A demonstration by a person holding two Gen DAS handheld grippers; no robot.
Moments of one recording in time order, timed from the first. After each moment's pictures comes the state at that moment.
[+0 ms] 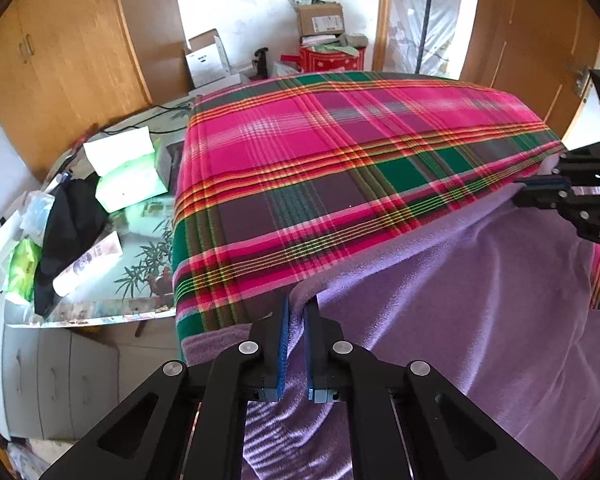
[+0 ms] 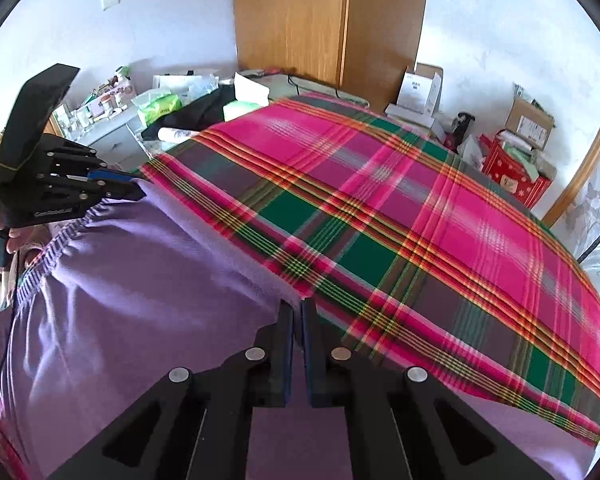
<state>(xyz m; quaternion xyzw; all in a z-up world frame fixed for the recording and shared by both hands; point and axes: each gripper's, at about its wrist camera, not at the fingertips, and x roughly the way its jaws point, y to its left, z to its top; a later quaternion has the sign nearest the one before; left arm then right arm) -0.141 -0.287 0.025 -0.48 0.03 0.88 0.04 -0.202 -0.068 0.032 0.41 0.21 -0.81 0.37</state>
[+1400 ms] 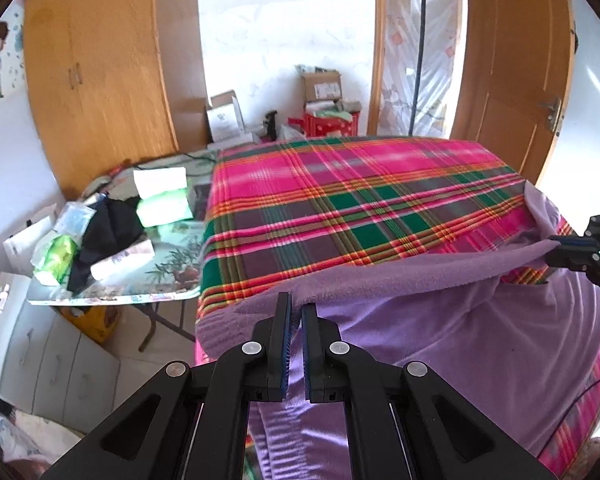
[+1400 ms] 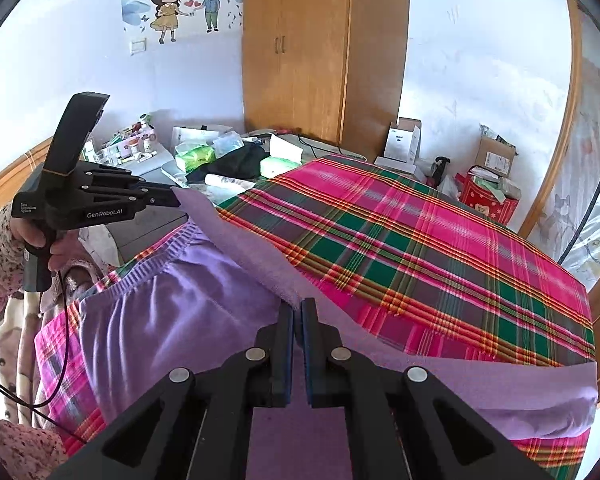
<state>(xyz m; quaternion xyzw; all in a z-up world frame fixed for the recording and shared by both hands) 0.011 -0.260 0.092 -0.36 0.01 0.93 0.02 -0.017 -0.023 0.103 0.33 0.16 -0.86 0.36</state>
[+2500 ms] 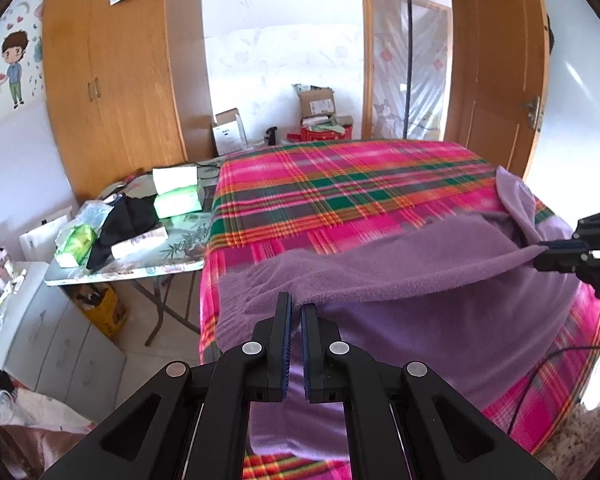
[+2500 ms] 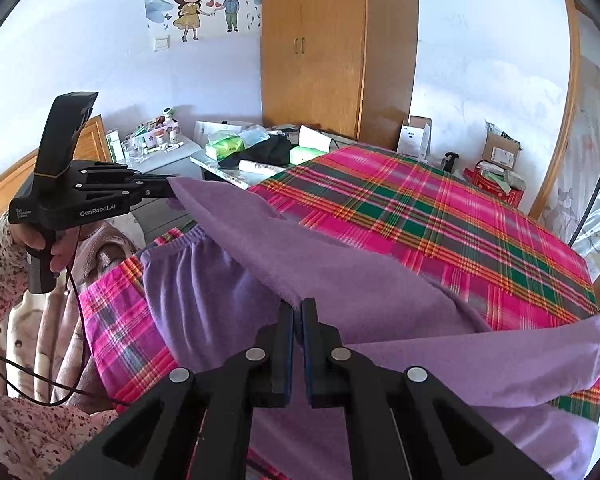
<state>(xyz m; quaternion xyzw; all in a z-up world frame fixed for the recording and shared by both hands) 0.131 -0.234 0.085 -0.33 0.03 0.94 0.02 0.089 -0.006 0.091 0.33 0.16 -0.85 0.37</state>
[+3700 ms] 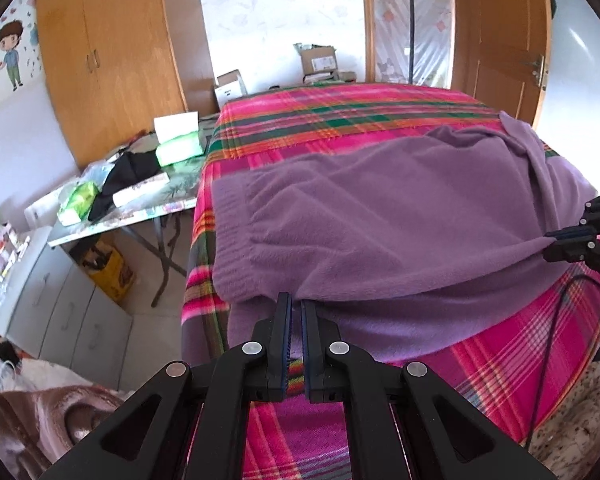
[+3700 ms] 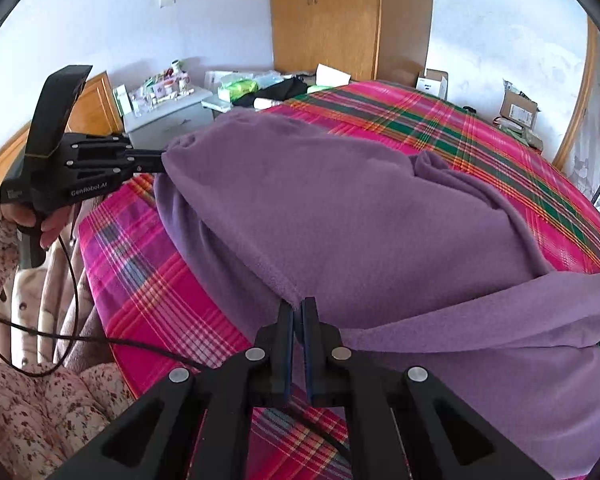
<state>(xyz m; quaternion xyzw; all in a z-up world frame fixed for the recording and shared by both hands) 0.165 -0.231 0.018 -0.39 0.04 0.92 0.00 0.122 -0.005 0.022 0.40 0.18 -0.81 0.38</state>
